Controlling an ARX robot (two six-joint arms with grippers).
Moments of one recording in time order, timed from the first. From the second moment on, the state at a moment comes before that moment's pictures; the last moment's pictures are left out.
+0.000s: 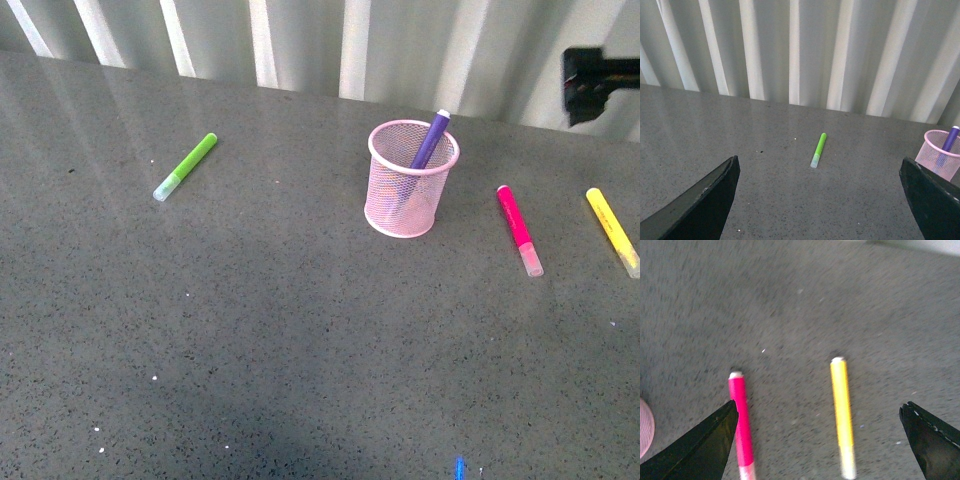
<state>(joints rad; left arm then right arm) 0.00 0.00 0.02 0.00 0.00 0.00 0.01 2.08 1.42 -0.29 0.15 0.07</state>
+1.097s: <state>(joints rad) 0.00 0.00 0.02 0.00 0.00 0.00 0.08 2.39 1.52 -0.17 0.07 0.14</state>
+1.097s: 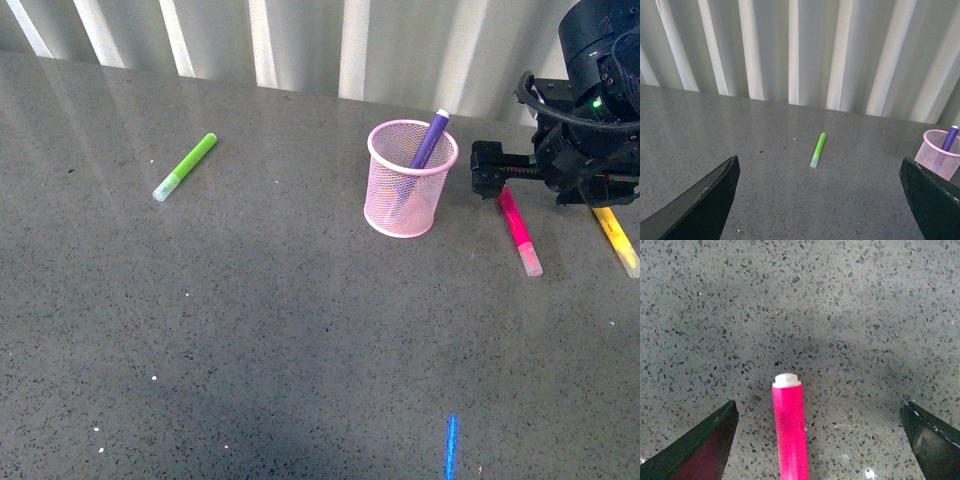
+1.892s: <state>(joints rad) 0.00 0.00 0.02 0.00 0.00 0.00 0.08 2.41 1.50 -0.11 0.06 0.17</state>
